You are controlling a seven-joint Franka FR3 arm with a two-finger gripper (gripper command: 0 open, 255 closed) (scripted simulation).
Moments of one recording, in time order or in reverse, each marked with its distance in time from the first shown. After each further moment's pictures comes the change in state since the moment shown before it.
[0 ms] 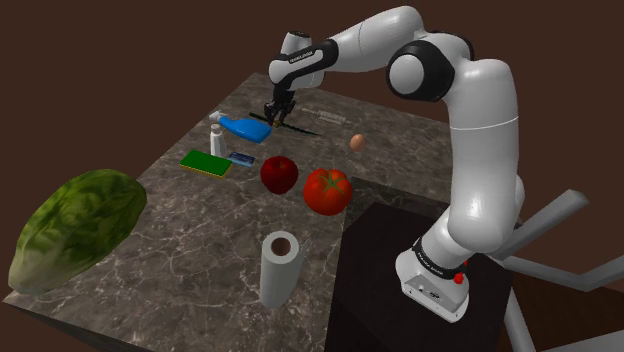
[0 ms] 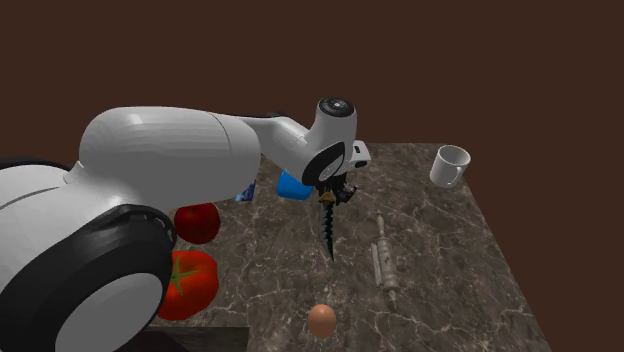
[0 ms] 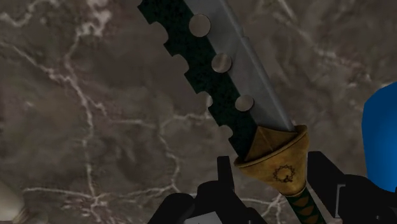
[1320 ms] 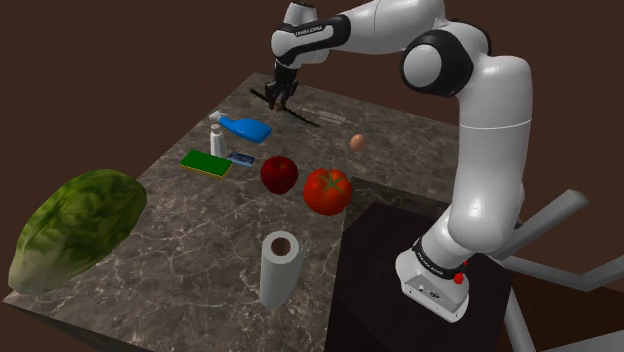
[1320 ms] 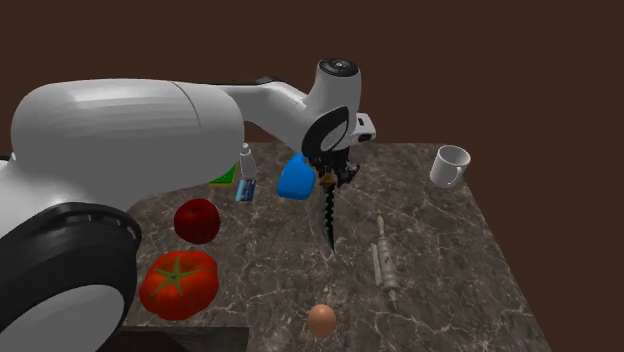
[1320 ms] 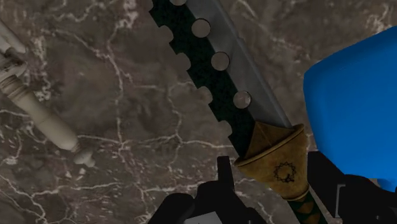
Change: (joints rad) arm 0.006 -0.096 -0.011 0.053 -0.019 -0.147 0.023
